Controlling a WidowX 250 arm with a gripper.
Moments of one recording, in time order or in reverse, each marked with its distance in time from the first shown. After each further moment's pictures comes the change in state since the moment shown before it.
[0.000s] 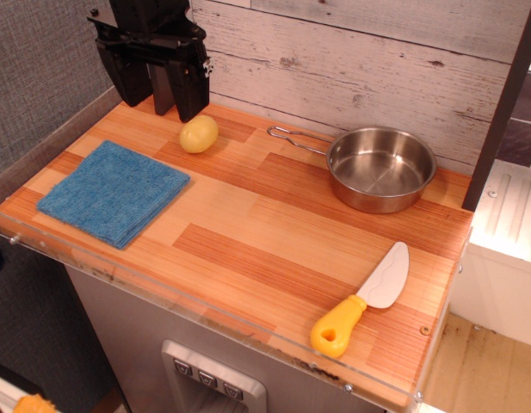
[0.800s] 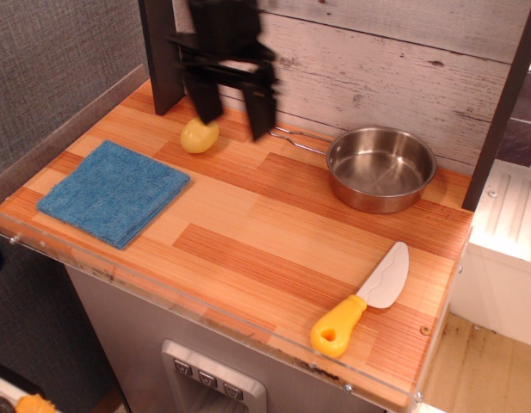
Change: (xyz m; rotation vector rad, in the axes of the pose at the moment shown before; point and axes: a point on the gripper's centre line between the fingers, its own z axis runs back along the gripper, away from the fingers) arm 0.029 -0.065 -0.030 -0.106 0.049 -0.187
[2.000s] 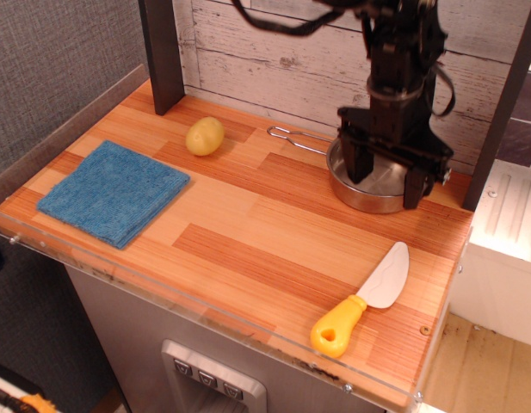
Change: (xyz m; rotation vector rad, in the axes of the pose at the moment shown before) arm 0.079 -0.069 -0.090 0.107 -0.124 -0.016
